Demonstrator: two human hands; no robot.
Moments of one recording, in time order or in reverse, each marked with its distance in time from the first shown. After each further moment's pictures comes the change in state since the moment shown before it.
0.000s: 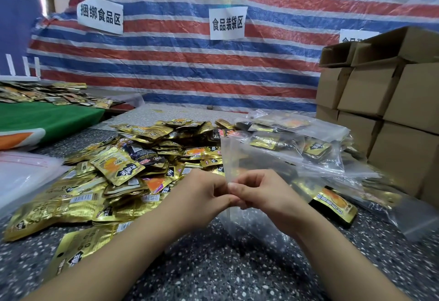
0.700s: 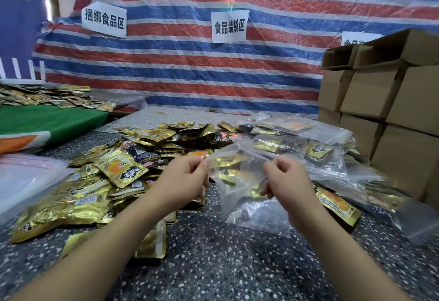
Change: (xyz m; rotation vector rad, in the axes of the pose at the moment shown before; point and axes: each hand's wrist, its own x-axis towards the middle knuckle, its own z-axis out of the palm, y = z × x) left_hand 0.011 -0.007 -0.028 -0.271 0.066 -0.399; right_hand 0.009 0.002 -0.020 -0.207 0.520 -0.011
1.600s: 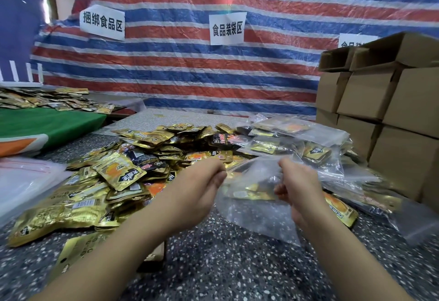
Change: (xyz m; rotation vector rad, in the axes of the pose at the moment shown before) left_hand -0.015 0.010 0.010 0.365 -0.014 0.501; right_hand 0.006 -0.008 -0.008 0.260 0.185 0.296
